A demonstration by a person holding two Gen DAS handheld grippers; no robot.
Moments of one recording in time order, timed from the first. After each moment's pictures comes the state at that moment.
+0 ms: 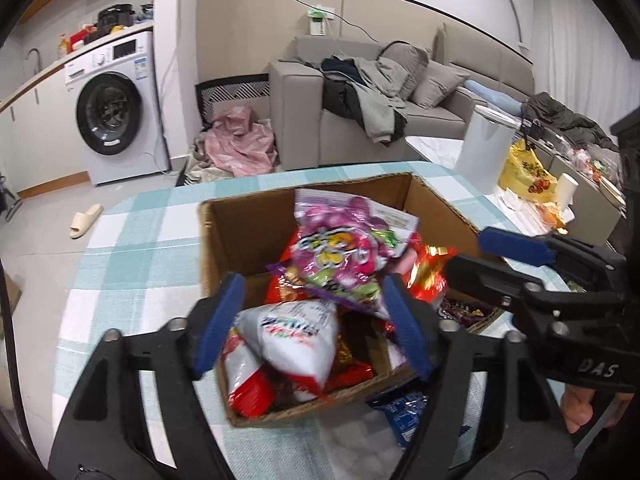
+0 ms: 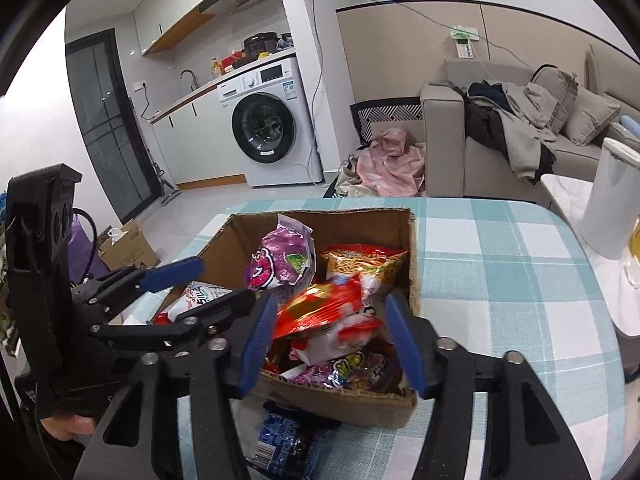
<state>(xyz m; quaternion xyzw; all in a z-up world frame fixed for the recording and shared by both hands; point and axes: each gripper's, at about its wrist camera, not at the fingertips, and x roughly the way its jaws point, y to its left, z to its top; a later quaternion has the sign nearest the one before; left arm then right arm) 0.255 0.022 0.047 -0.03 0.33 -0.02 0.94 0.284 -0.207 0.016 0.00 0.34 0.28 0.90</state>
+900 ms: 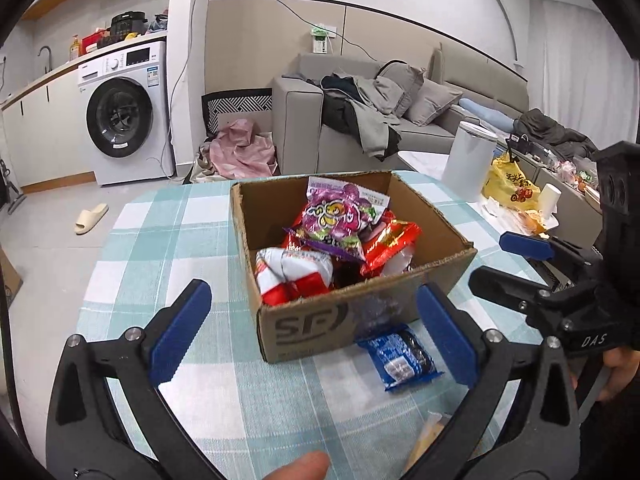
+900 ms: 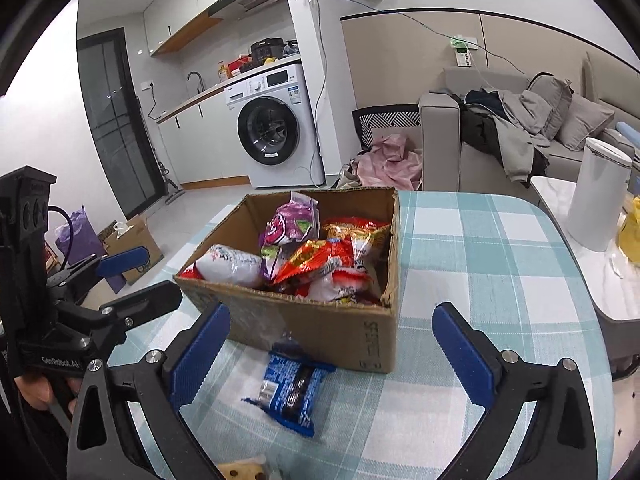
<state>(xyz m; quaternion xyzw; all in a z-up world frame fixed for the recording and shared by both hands) 0.141 0.028 0.076 -0.05 0.30 -0.02 0.95 0.227 -0.243 0.016 0.00 0.33 0.29 0.90</state>
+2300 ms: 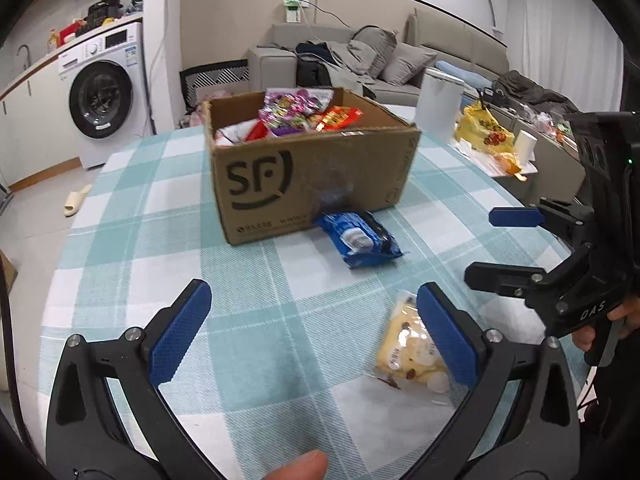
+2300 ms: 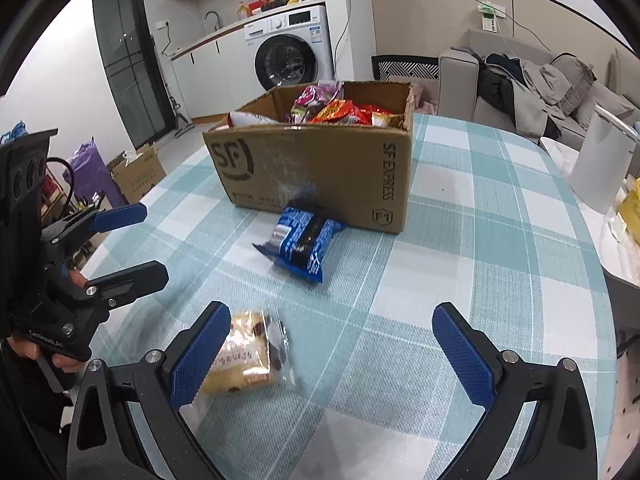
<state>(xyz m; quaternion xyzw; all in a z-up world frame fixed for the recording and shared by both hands) 0.048 -0.013 0.023 -0.02 0.35 -0.06 0.93 0.152 -0.264 -0.034 -0.08 0.41 0.30 0.86</state>
